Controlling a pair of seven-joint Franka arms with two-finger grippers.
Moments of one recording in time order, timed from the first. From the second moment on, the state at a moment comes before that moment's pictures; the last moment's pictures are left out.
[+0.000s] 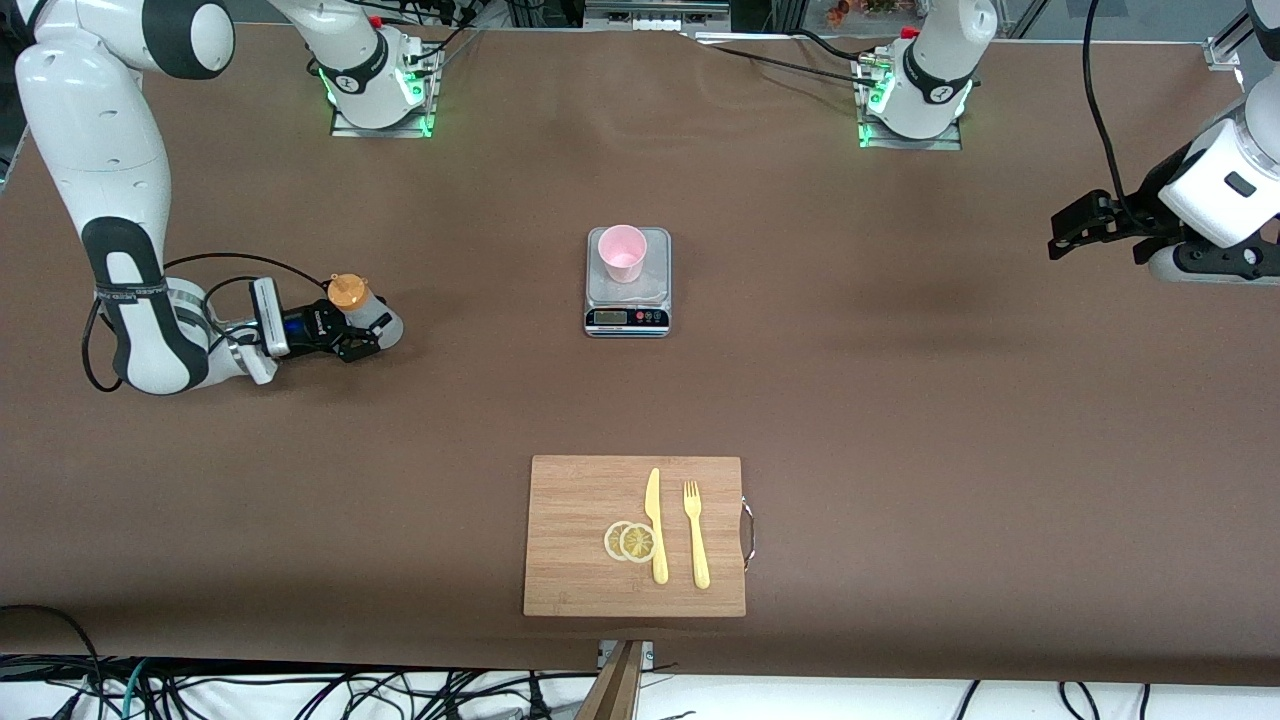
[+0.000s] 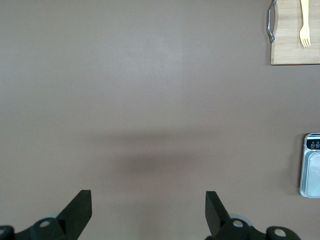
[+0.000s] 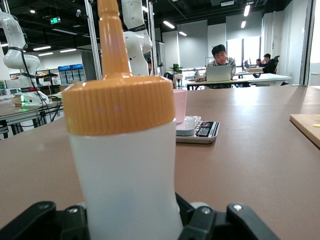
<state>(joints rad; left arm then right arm) -0.07 -0.01 0.03 -1.66 -0.03 1.58 -0.03 -0.10 0.86 -0.18 -1.77 1.05 1.31 -2.69</state>
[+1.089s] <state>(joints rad) -0.07 -0.01 0.03 -1.66 -0.03 1.58 -0.03 -0.12 0.86 -0.18 -1.76 1.05 1.31 -2.64</state>
